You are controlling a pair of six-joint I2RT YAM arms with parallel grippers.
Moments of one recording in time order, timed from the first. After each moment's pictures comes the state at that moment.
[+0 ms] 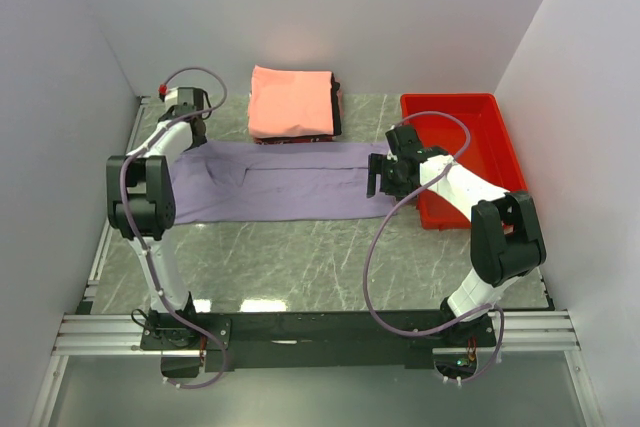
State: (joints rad) left arm -0.01 2.01 1.53 -0.41 -0.53 -0.39; right arm 0.33 1.64 1.13 -0.58 -0.03 0.39
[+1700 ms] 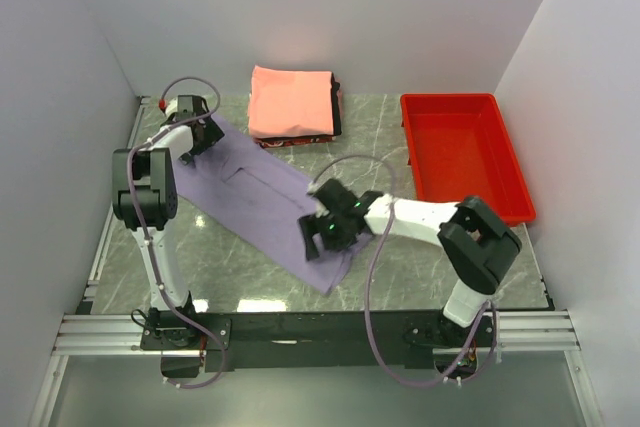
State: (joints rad) left arm 0.02 2.11 1.52 -0.30 -0.25 -0.66; right arm 0.82 1.69 0.99 -0.41 -0.20 0.46
